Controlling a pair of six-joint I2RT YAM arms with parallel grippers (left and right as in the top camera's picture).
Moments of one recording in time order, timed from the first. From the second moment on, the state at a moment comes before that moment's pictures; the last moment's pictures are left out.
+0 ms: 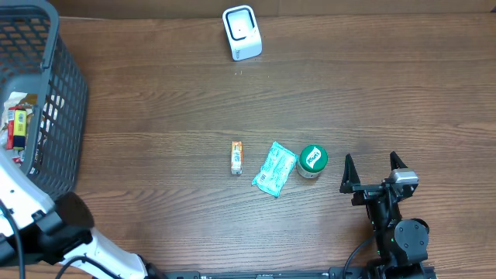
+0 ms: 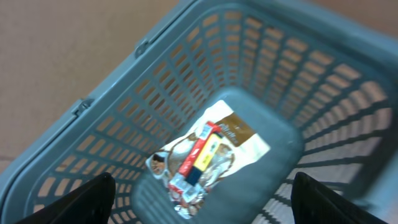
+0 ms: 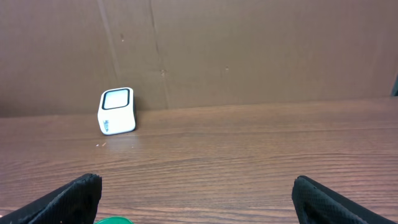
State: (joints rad) left arm 0.58 1.94 2.49 -1.33 -0.22 -0.02; right arm 0.16 0.01 0.02 -0.02 0.09 0.10
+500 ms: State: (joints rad) left arm 0.73 2.29 2.49 -1.33 -0.09 0.21; right arm 0.16 0.01 0.02 -0.02 0.09 0.10
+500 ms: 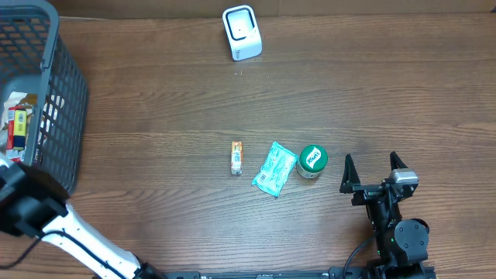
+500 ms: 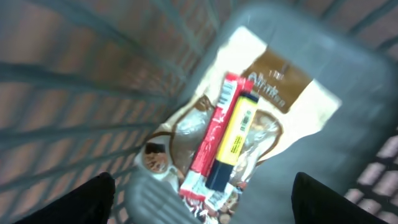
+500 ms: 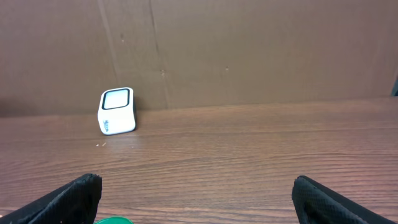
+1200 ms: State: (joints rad) left arm 0.75 2.48 2.44 -1.33 0.01 0.57; right arm 0.16 0.01 0.02 -0.02 0.09 0.10
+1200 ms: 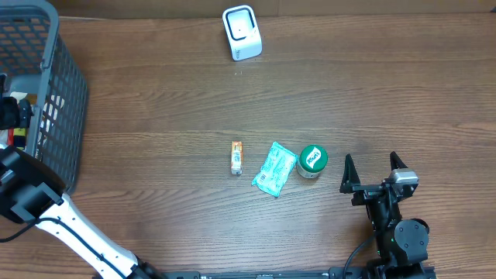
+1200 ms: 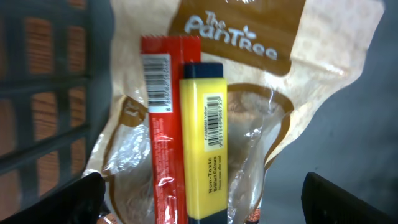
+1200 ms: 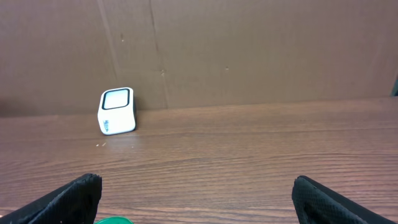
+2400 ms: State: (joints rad) left arm 0.80 2.37 1.99 -0.97 0.15 0.74; right arm 0.16 0.01 0.02 -0.02 0.09 0.10
